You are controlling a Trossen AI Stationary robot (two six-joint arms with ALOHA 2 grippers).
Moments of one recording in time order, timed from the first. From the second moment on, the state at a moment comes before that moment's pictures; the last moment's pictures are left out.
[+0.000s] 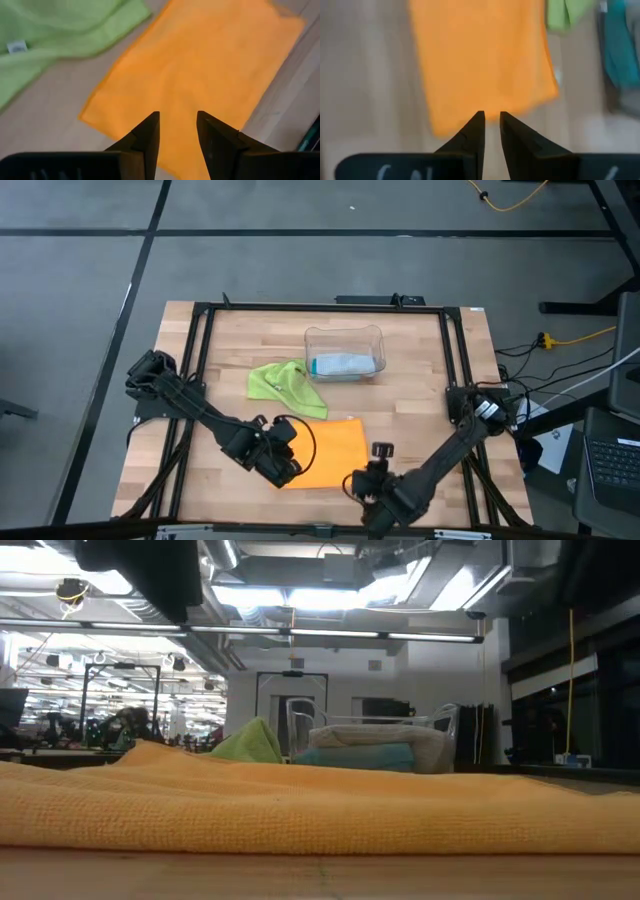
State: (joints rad) left arm -0.58 1.75 1.44 -0.98 -0.42 -1.27; right arm 0.77 2.09 1.81 -1.27 0.51 0.83
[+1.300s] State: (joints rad) left arm -0.64 1.75 1.44 -0.98 -0.62 -1.09; right arm 0.71 2.17 1.81 -0.98 0.57 1.05
